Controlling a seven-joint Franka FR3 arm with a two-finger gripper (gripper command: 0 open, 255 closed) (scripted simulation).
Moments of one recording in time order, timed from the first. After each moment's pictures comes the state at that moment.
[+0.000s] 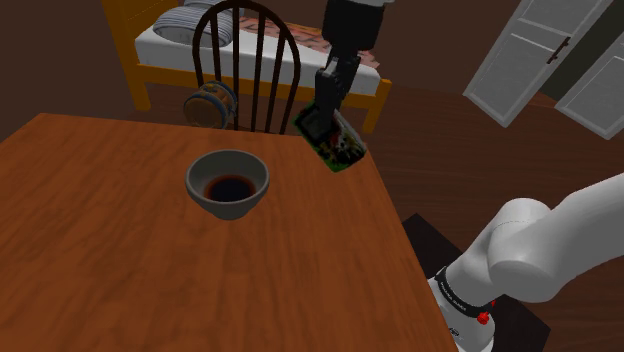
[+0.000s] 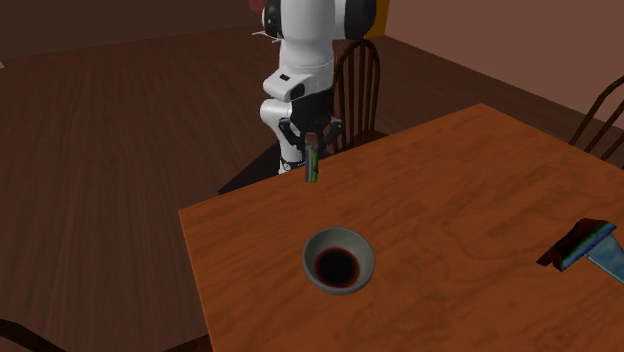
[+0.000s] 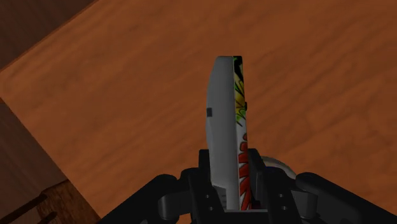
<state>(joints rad) 0.25 -0.31 0.36 -1.80 0.13 1.51 0.10</state>
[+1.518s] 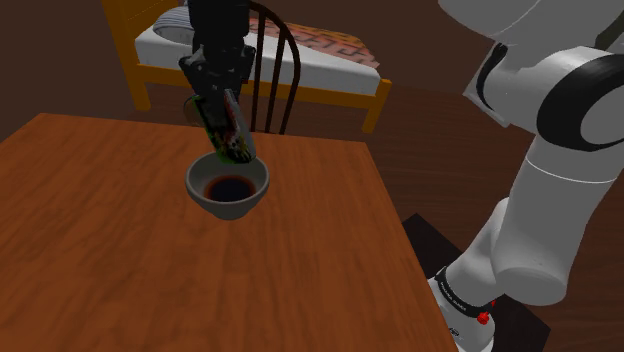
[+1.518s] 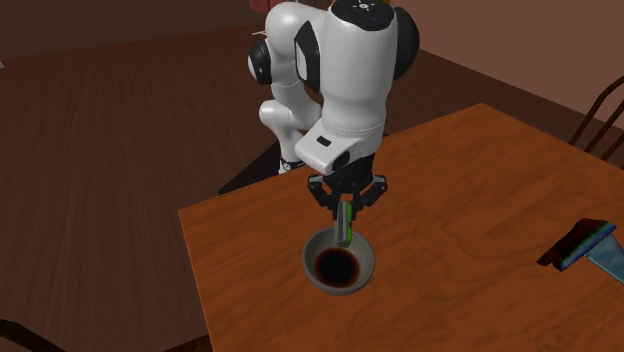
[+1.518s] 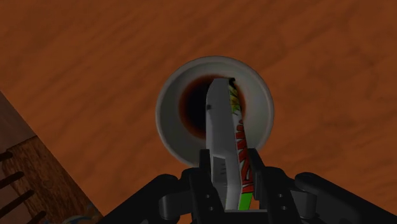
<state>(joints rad) 0.38 0.32 0.49 -1.15 -0.13 1.43 0.33</state>
